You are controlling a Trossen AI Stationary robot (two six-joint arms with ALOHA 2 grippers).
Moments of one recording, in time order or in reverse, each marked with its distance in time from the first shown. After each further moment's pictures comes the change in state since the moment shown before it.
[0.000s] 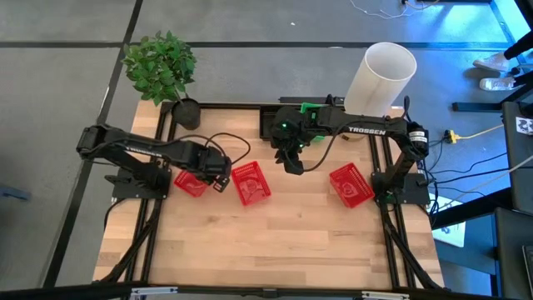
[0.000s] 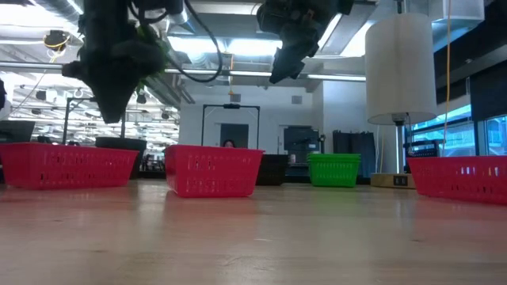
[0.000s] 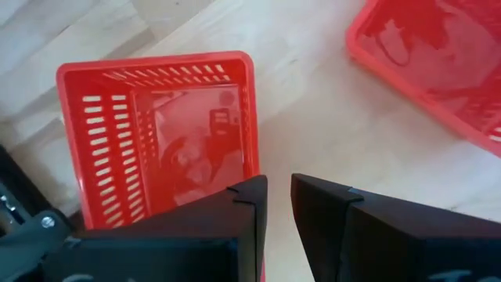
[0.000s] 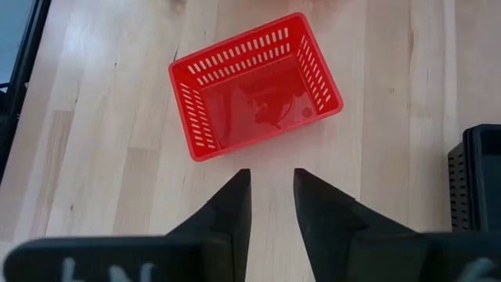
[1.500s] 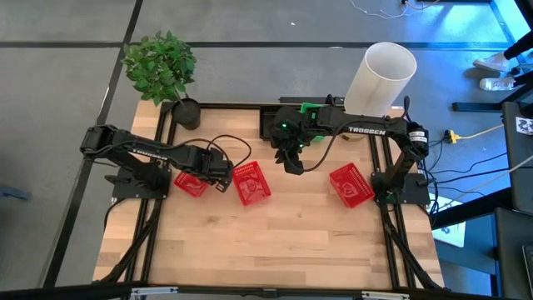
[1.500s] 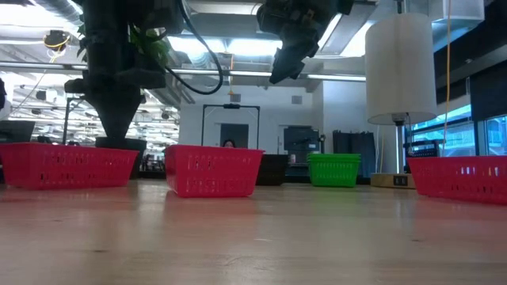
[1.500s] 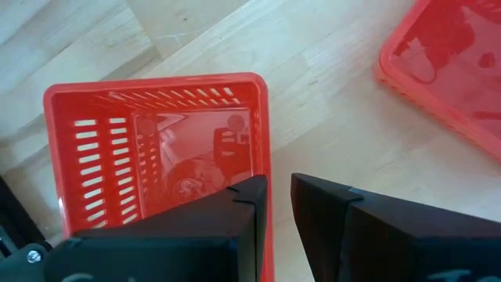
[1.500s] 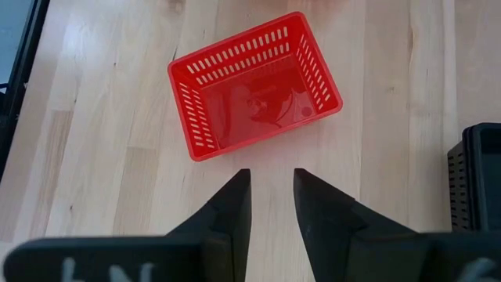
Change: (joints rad) left arm 0.000 0.043 -0.084 0.113 -0.079 0.001; right arm 0.000 0.000 0.000 0.000 0.002 0.003
